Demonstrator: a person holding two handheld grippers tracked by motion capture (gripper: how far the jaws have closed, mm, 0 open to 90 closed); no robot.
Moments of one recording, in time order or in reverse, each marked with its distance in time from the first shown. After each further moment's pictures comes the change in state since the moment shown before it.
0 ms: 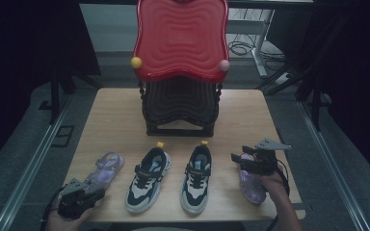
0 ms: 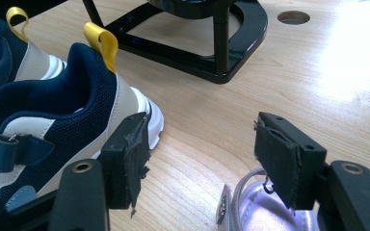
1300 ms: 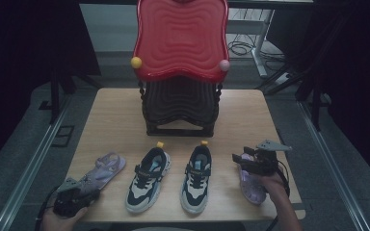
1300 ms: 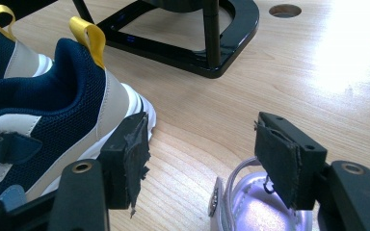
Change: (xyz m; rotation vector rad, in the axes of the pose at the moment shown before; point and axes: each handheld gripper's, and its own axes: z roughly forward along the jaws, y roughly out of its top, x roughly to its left) left arm 0.017 0.000 -0.003 0.058 0.016 -0.024; right arm -0.003 -0.005 0.000 0.002 -0.020 0.026
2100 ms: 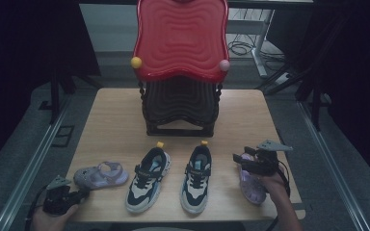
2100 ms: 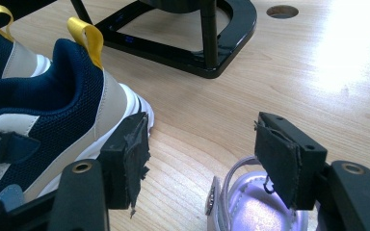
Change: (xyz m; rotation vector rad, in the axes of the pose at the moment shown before) left arm 0.025 -0.001 -0.009 -0.009 0.056 -0.063; right arm -0.001 0.000 -0.001 -0.002 -0.006 -0.002
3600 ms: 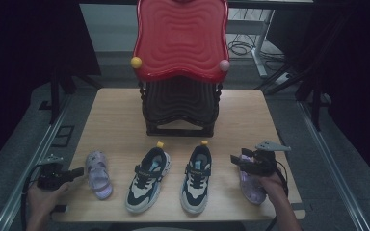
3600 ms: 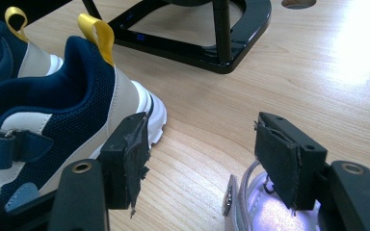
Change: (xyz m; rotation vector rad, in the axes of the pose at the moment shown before) left arm 0.052 0.049 0.007 -0.027 -0.040 -0.014; right arm 0.001 -0.003 0.005 0.007 0.049 0.034
